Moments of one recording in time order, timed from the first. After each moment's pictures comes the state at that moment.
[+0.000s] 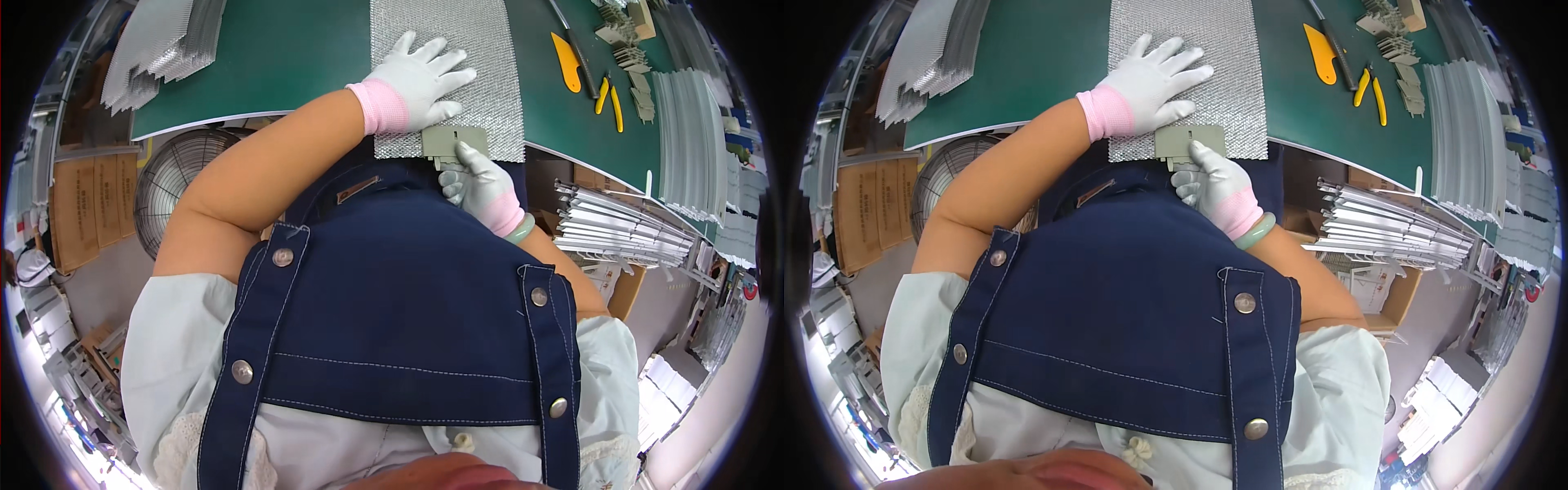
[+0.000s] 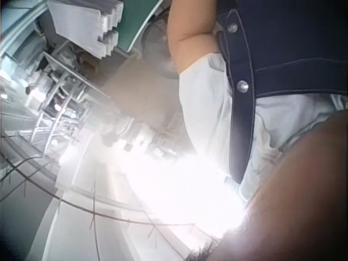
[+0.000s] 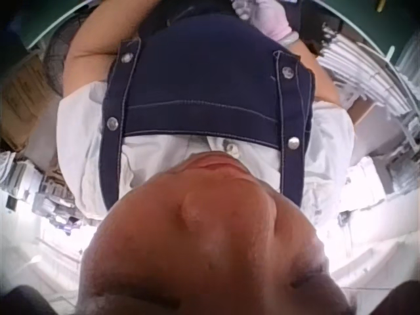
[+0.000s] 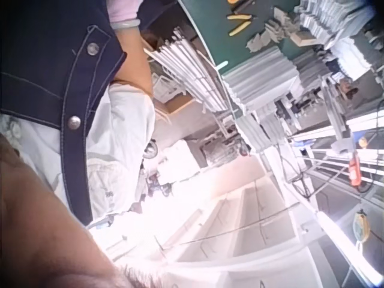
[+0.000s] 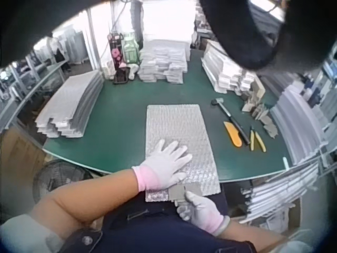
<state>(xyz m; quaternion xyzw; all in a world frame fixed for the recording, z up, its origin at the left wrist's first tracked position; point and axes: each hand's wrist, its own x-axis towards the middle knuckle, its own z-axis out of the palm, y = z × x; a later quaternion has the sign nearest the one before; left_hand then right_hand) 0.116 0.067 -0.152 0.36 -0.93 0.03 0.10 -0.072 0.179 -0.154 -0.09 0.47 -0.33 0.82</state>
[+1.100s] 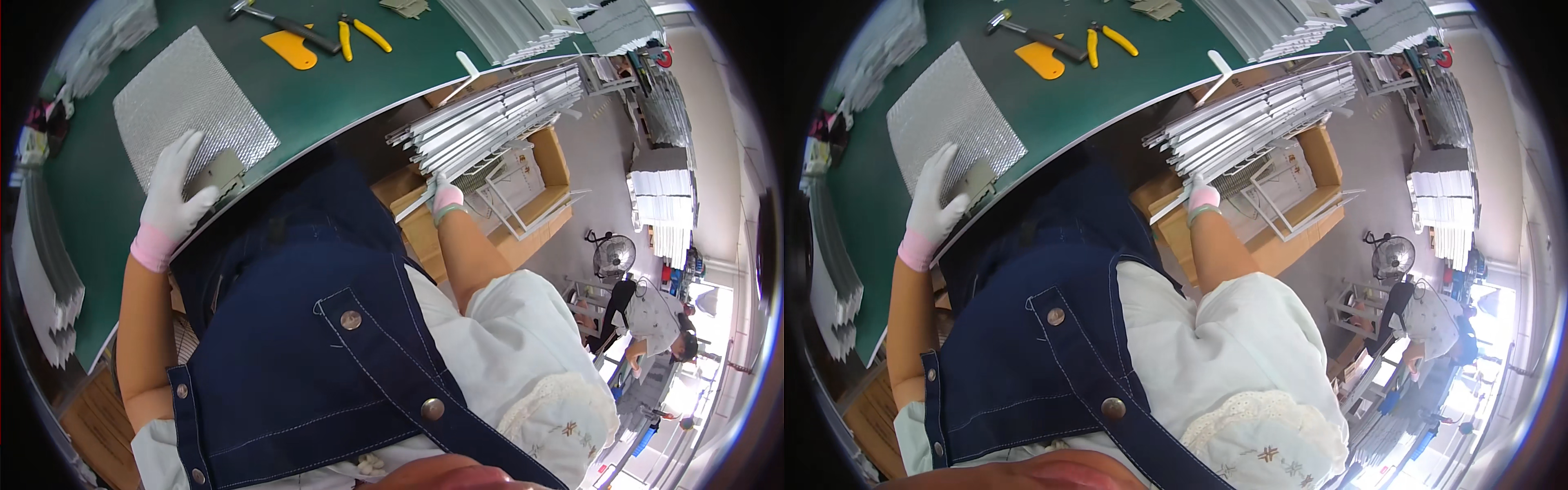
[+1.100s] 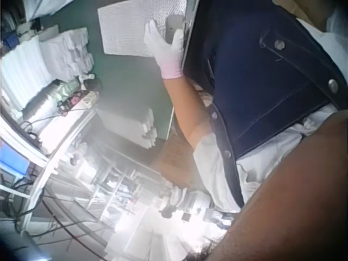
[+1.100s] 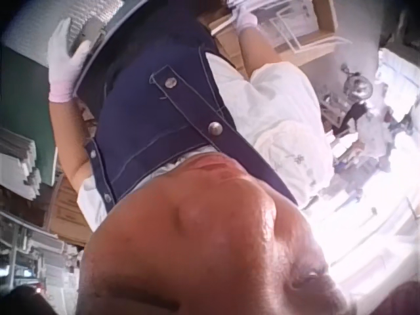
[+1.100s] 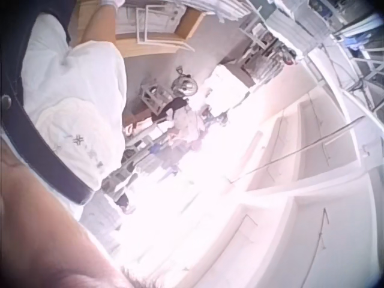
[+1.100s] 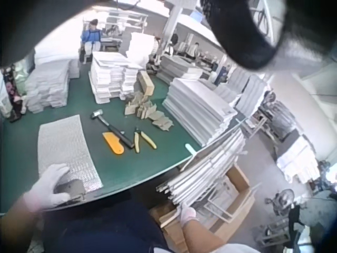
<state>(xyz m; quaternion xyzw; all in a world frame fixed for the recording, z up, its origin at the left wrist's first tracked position) 0.106 0.044 -0.118 0.28 -0.92 -0.18 0.20 -0.344 0.290 -0.318 0.06 0.85 -0.42 0.31</state>
